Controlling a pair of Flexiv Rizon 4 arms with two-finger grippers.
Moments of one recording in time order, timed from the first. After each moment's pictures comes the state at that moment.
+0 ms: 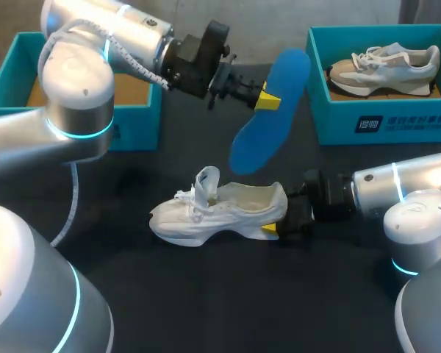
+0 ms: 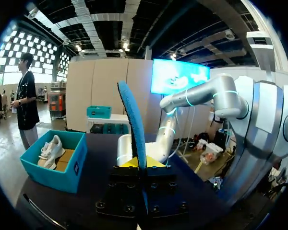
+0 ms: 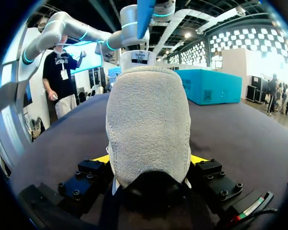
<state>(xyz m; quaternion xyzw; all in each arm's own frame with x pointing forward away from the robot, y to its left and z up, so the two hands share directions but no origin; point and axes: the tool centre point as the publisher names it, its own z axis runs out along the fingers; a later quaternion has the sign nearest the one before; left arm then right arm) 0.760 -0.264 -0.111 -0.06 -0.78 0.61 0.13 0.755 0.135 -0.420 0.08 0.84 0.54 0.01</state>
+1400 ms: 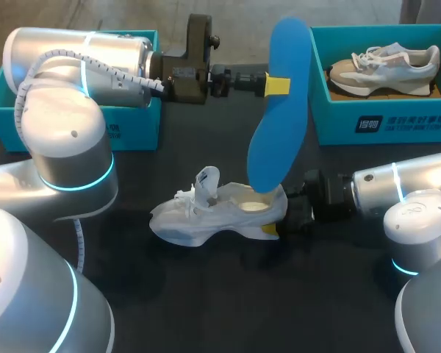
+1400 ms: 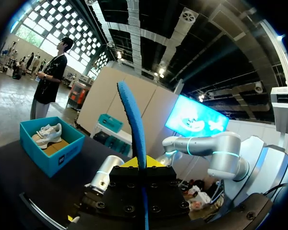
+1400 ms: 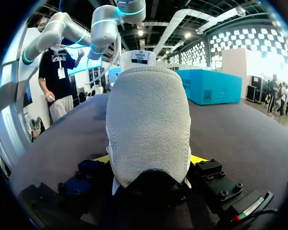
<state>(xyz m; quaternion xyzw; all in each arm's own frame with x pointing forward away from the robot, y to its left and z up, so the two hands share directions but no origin) 0.708 -0.269 -0.039 0.14 -0.71 0.66 0.20 0.755 0.135 -0.420 0.08 0.84 0.54 0.01</state>
